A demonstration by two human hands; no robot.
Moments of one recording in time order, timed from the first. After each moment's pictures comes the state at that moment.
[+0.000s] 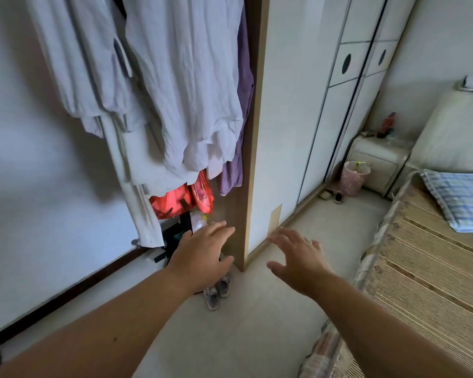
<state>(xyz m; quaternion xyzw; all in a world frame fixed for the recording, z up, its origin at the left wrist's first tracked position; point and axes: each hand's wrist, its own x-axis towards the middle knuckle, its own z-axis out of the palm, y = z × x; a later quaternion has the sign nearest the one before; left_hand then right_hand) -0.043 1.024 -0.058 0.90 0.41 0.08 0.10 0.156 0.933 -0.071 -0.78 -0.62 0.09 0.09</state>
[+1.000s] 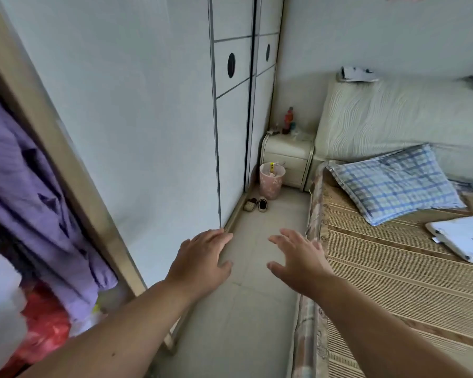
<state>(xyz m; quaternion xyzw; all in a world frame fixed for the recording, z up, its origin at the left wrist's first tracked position) 0.364 1.246 -0.058 0.96 0.22 0.06 0.17 0.516 1.092 -0.067 -0.89 -0.43 0.08 0.10</state>
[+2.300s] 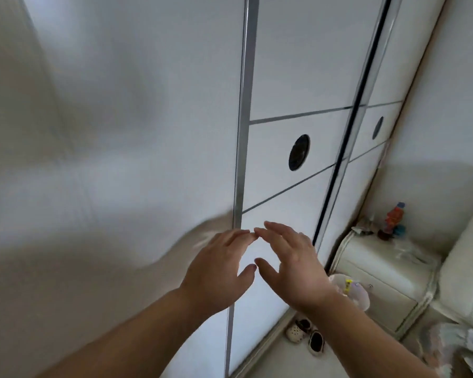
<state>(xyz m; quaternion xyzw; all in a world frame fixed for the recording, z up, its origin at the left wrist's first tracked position) 0.800 1.598 0.004 0.90 0.32 0.27 0.08 0.953 1.536 -0.002 -0.67 -0.67 -0.09 0.30</state>
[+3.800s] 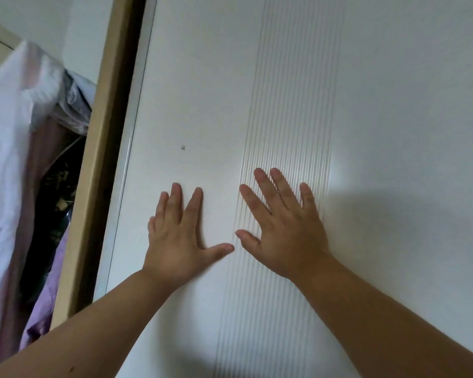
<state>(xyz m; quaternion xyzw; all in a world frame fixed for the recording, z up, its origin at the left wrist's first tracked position) 0.562 1.550 0.268 0.43 0.73 0.42 -0.33 0.728 1.647 0.319 -0.20 -0.78 -0.41 0.43</state>
